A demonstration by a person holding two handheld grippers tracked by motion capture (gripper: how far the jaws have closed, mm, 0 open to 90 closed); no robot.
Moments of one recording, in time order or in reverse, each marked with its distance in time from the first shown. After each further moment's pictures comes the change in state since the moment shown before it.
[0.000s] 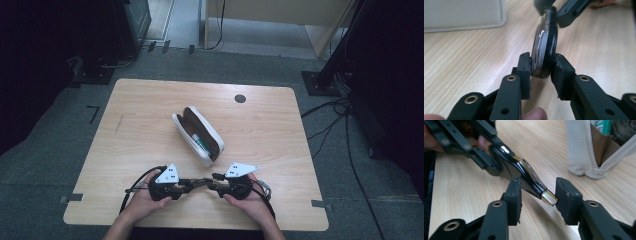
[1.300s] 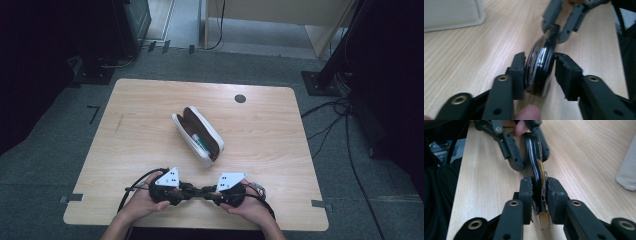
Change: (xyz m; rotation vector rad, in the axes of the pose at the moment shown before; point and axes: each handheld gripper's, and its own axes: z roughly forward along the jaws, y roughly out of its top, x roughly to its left) left arm -0.002 -0.003 0.003 0.028 -0.082 0.065; right arm 0.020 -0.002 0.011 0.073 0.162 -0.240
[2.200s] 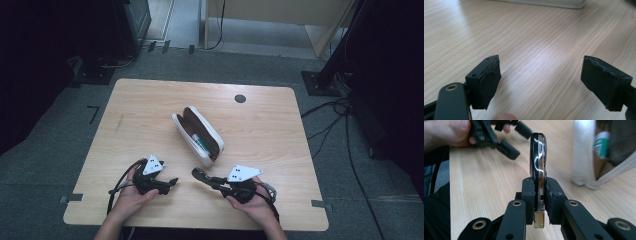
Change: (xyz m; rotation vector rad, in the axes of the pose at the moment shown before) left arm 0.028 -0.025 -0.029 0.003 0.426 -0.240; right arm 0.001 0.014 -0.036 -0.086 -0.179 0.157
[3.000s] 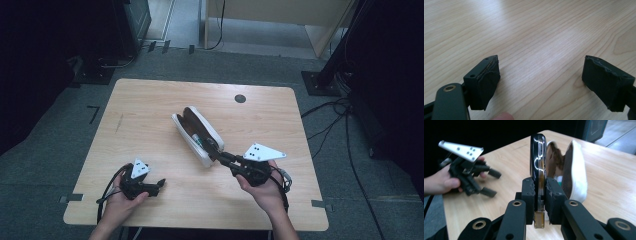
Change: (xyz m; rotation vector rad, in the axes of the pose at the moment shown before) left arm 0.009 -0.024 -0.022 0.032 0.131 -0.117; right arm -0.008 0.068 -0.053 -0.157 -0.142 0.086
